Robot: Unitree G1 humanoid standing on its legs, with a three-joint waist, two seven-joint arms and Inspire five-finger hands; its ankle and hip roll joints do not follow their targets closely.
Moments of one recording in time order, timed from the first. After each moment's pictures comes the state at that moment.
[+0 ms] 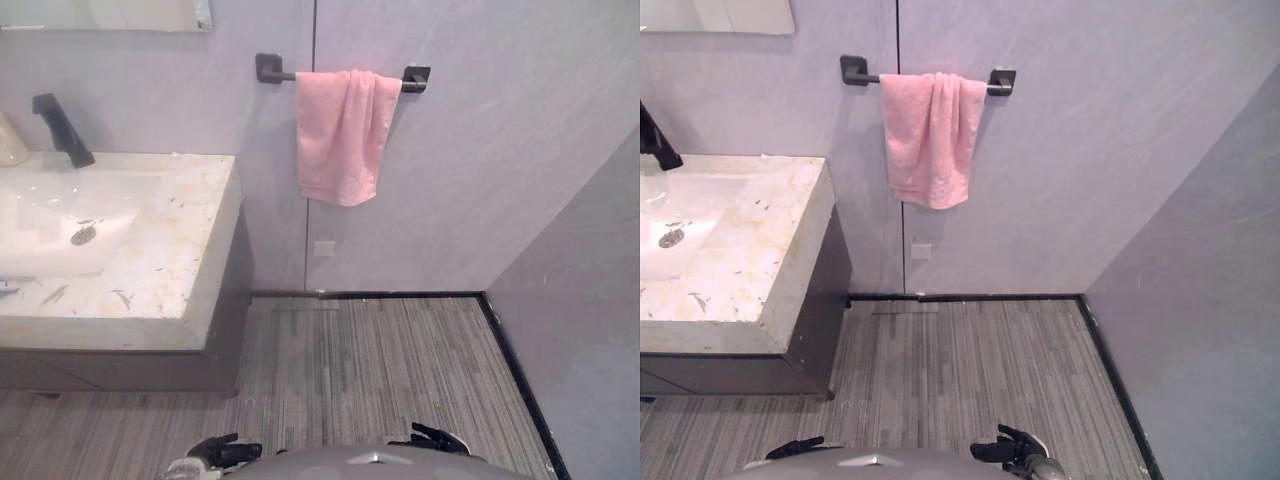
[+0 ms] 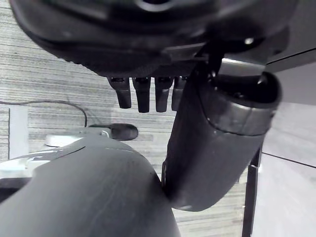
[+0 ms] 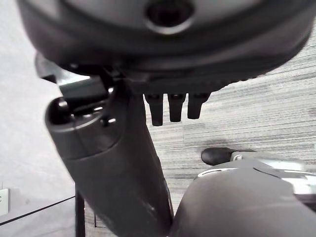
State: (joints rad) left arm 0.03 0.25 -0.19 1.29 -0.32 -0.02 -0.11; right arm 0.03 -0.19 0.25 1.28 0.33 -0.10 0.05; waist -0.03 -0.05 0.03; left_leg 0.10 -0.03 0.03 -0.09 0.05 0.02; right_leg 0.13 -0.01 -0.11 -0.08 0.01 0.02
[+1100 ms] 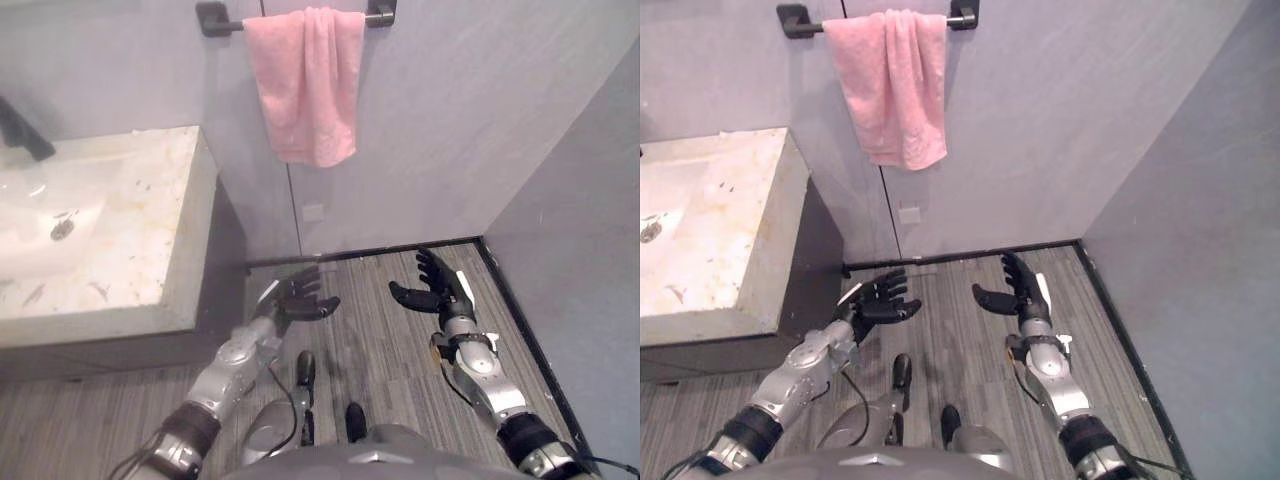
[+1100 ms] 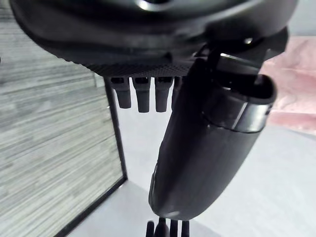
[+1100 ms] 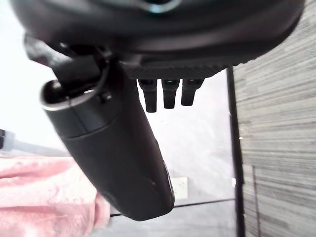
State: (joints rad) left arm -0.08 0.31 -0.39 0.32 -0.51 0.03 0.01; right arm -0.05 -0.43 0.34 0.42 0.33 -0.24 -0.29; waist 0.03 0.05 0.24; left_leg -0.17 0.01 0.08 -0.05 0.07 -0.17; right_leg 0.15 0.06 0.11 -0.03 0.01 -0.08
